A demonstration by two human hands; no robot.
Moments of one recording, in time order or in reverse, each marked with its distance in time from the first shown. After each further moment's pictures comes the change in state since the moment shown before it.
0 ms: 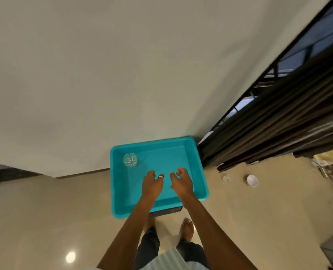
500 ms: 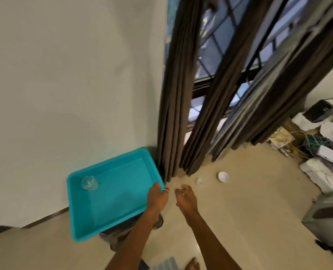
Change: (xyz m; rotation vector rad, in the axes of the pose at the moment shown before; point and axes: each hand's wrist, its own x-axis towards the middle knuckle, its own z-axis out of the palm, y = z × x) left_hand -0.120 0.020 0.176 0.345 -0.110 0.236; right_hand -0.053 0.127 -0.180 0.294 0.144 0.069
